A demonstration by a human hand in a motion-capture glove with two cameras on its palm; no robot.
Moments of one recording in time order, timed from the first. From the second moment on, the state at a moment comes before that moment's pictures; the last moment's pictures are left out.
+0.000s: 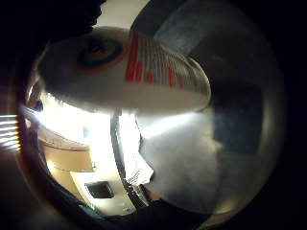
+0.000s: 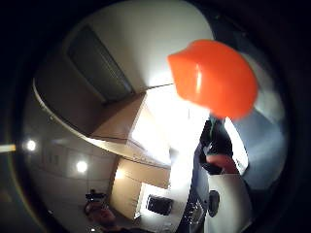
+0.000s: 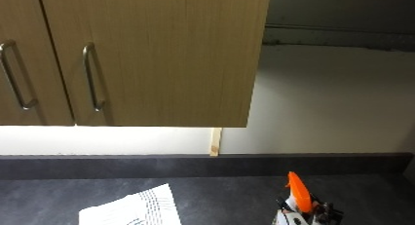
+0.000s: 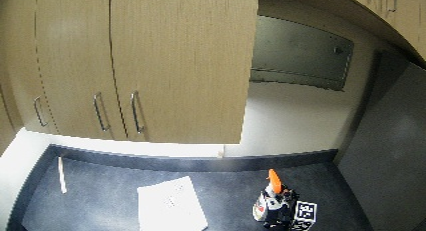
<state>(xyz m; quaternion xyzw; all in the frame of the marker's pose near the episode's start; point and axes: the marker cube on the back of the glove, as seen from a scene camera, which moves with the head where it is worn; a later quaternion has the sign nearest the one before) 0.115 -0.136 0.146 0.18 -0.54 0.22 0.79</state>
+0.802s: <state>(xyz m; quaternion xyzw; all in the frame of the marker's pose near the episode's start) 0.135 -0.145 0.153 0.22 -0.55 0.20 0.78</state>
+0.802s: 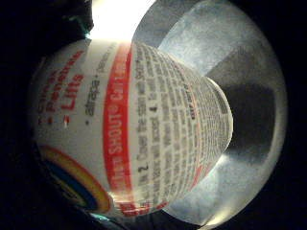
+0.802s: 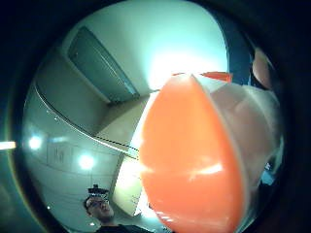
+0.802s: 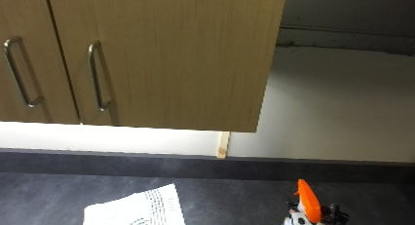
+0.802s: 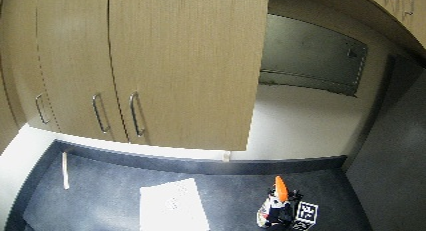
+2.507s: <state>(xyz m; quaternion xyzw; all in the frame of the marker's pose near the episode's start) 0.005 0.000 0.039 -0.04 -0.04 0.01 1.00</state>
